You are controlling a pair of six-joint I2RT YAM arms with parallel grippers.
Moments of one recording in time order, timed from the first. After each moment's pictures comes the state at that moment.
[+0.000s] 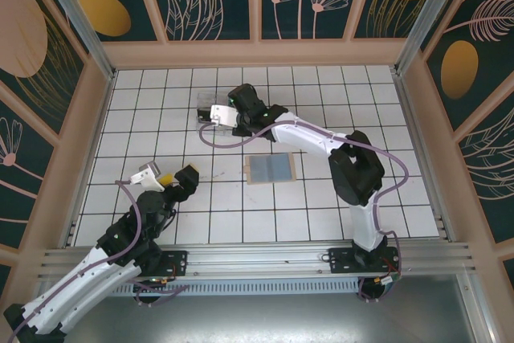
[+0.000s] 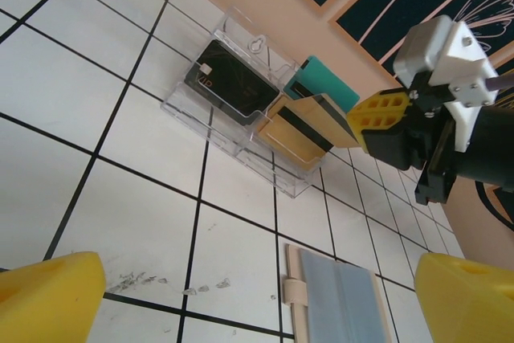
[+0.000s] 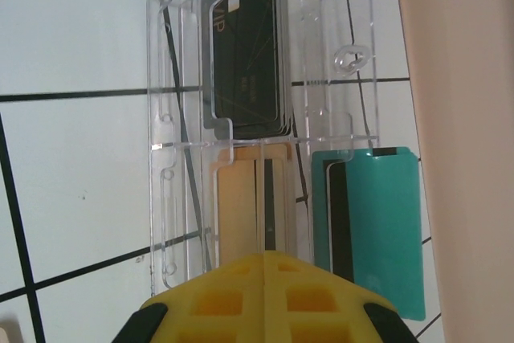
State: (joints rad) left arm -0.78 0.23 0.24 -0.31 -0.51 -0.92; right arm 0.81 2.01 1.62 -0.37 0.13 -0.86
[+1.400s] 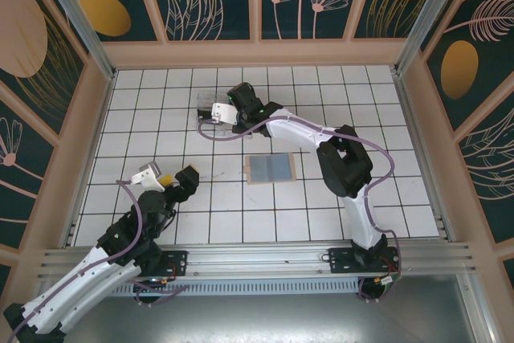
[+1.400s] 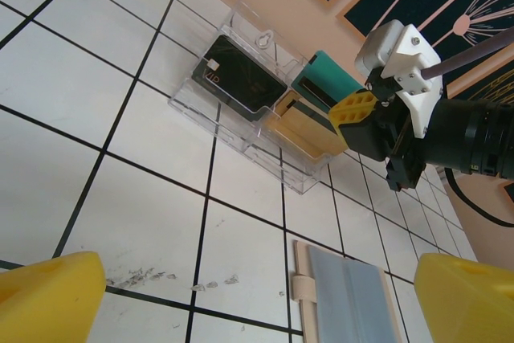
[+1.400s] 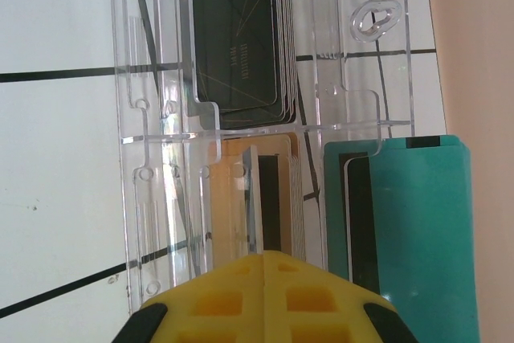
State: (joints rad) left arm -0.78 0.24 0.24 -0.32 -0.51 -0.92; right arm 0.78 2.12 1.71 -0.38 0.13 -0.84
